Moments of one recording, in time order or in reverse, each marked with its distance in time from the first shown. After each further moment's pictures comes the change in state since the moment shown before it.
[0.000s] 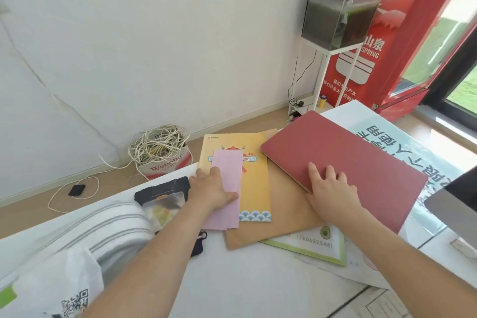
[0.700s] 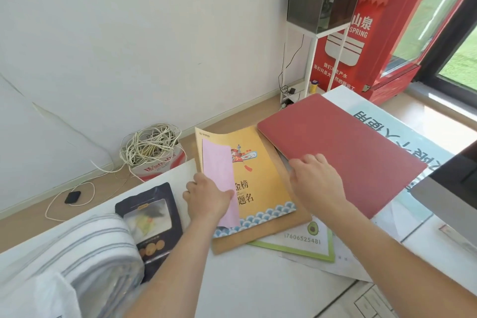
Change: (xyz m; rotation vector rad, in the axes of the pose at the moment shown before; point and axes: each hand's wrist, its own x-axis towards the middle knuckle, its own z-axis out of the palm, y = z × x) left_hand -0.018 0.044 0.020 -0.197 0.231 -0.166; right_hand 0.007 0.006 -0.013 0.206 0.191 -0.105
